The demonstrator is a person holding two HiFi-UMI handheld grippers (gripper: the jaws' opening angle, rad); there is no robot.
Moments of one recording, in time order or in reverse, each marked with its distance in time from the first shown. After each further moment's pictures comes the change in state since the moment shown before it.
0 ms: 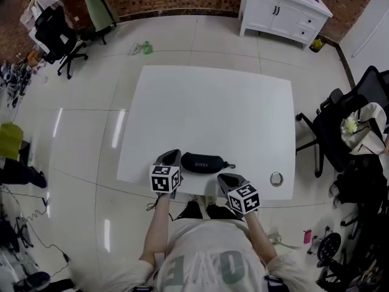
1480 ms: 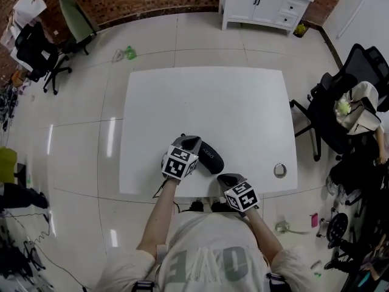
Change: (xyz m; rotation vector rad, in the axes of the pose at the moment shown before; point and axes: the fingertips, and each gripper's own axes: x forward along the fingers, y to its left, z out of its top) left arm 0.054 -0.061 0.061 0.348 0.059 -0.333; right arm 0.025 0.010 -0.005 0.011 0.114 -0.096
